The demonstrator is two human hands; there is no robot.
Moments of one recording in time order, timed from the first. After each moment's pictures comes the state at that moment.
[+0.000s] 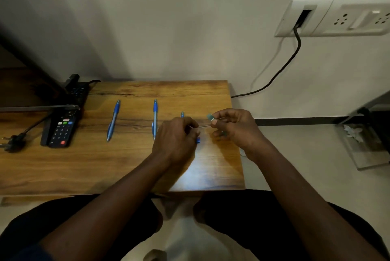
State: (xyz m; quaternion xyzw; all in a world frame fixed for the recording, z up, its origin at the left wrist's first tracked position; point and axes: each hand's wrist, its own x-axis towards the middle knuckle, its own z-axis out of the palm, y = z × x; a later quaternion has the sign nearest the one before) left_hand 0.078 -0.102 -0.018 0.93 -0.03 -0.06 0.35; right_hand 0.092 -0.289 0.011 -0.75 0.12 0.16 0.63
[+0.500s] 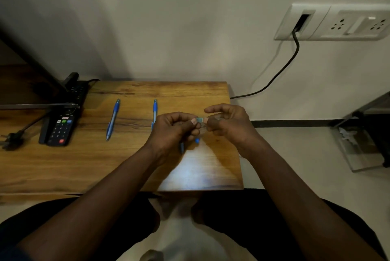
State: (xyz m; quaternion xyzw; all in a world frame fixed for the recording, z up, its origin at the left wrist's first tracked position) left_hand 0.079 -0.088 0.001 0.65 0.12 -0.17 0.73; right_hand 0.095 -0.276 0.020 -0.74 0.09 0.16 0.65
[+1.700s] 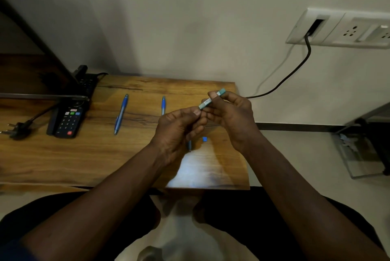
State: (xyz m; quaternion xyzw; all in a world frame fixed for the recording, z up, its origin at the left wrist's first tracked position) left_hand 0.071 -0.089 0.012 0.47 0.20 -0.15 0.85; right_hand 0.098 -0.238 0.038 -0.62 0.13 0.09 0.77
